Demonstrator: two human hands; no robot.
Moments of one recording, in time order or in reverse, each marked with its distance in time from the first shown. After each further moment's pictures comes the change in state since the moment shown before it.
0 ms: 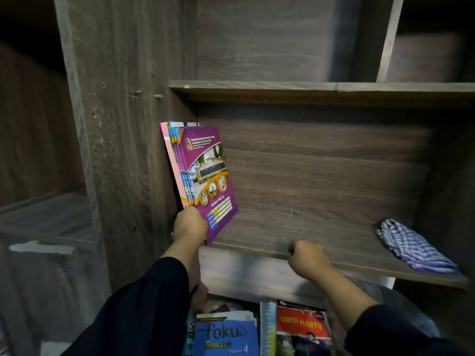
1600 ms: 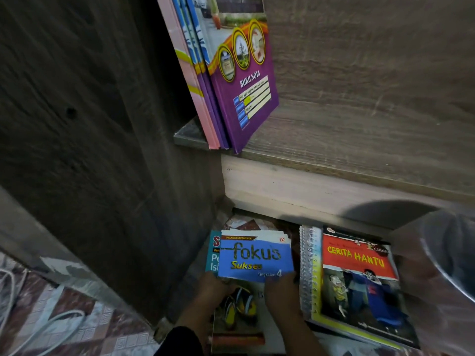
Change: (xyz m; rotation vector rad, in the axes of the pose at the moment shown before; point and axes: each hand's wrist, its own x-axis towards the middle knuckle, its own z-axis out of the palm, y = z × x) left_hand -0.070 -0.288 0.176 -0.110 -0.517 -0.515; right_hand -0.040 -0.029 0.328 0.618 -0.269 0.505
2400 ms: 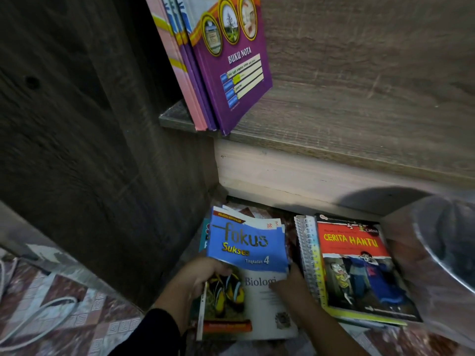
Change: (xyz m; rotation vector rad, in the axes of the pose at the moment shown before) left_hand -0.009 0.019 -0.014 -0.319 -0.242 -0.119; right_hand -0.008 0.014 -0.052 0.314 -0.308 0.028
